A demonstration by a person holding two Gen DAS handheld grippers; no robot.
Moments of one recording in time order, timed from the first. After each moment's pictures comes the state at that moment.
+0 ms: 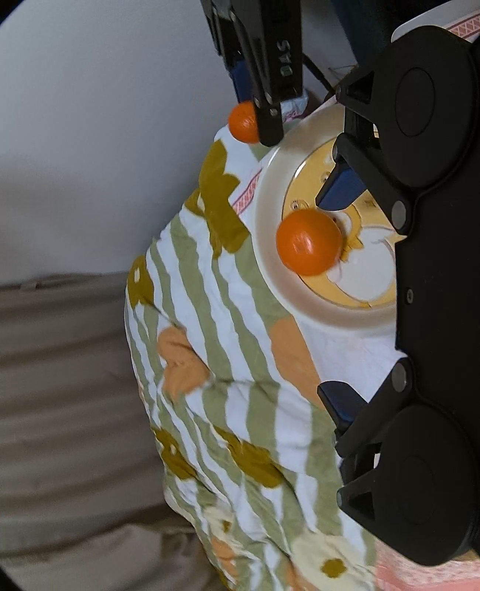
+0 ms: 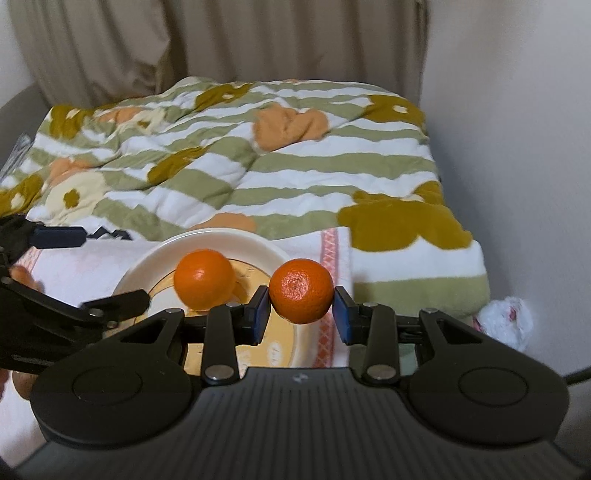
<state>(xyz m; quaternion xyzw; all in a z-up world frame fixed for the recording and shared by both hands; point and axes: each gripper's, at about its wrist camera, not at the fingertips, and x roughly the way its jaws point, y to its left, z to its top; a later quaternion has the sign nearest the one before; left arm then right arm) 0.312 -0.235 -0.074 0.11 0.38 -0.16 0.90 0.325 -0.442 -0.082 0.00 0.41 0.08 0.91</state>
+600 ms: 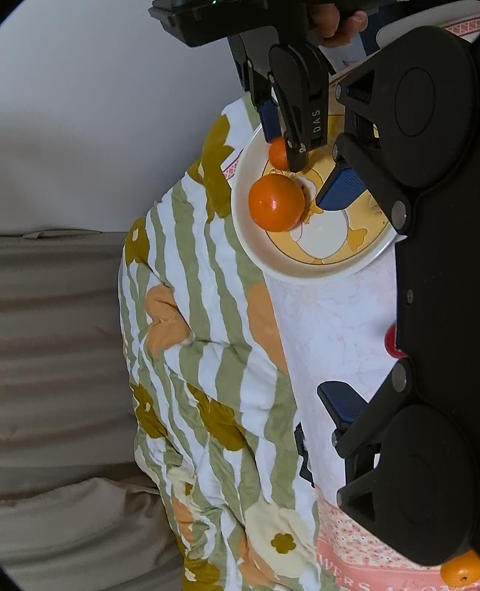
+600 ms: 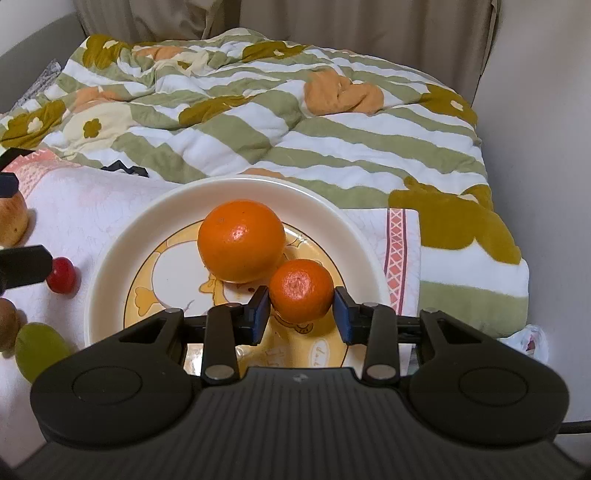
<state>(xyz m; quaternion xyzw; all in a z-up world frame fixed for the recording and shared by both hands) 0.282 -0.193 -0.070 0.07 0.39 -0.11 0.91 0.342 -0.394 -0.131 -0.09 0.44 0.13 0.89</state>
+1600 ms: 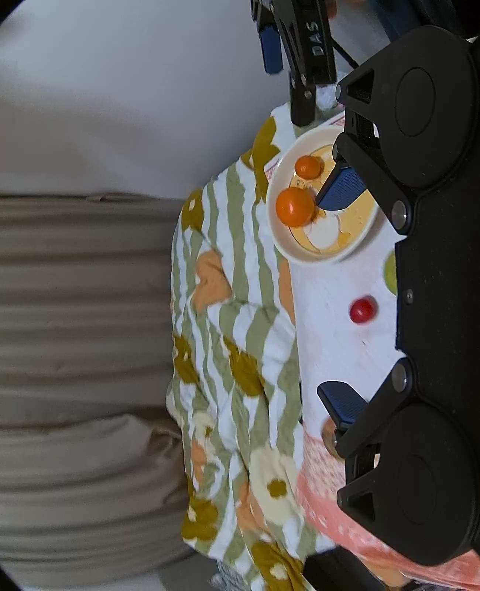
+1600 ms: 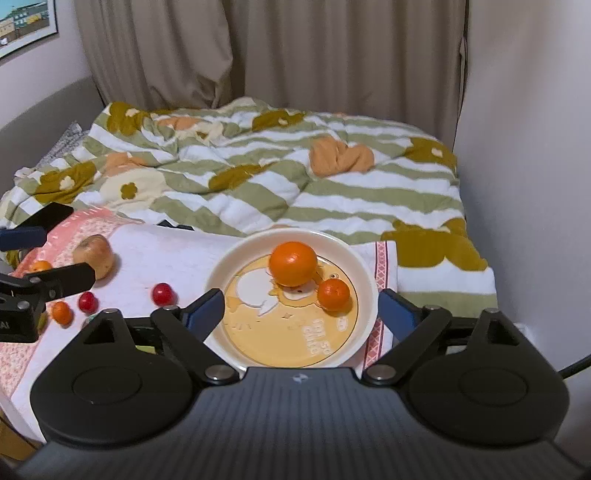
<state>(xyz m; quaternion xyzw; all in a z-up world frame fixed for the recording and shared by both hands) 0.161 -0.168 -0.007 0.02 0.32 -0.04 0.95 0.210 -0.402 -0.017 -0.03 0.35 0.13 0.93</state>
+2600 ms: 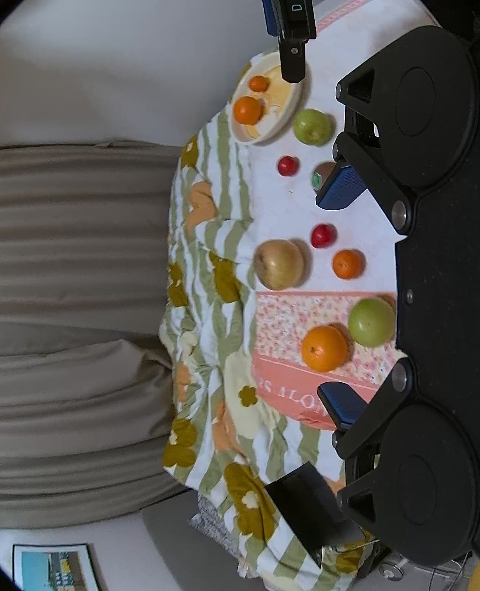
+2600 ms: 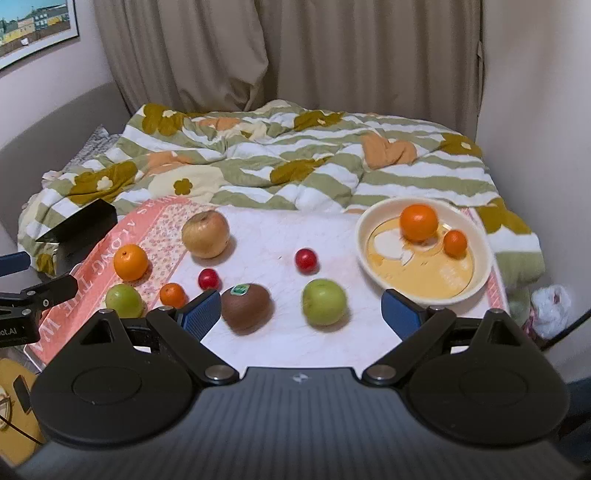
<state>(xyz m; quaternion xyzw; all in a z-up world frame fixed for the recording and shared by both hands) 0.060 0.016 -0.031 0.02 0.31 0.01 0.95 0.100 -0.235 -0.031 0.00 0.35 0.12 0.93</state>
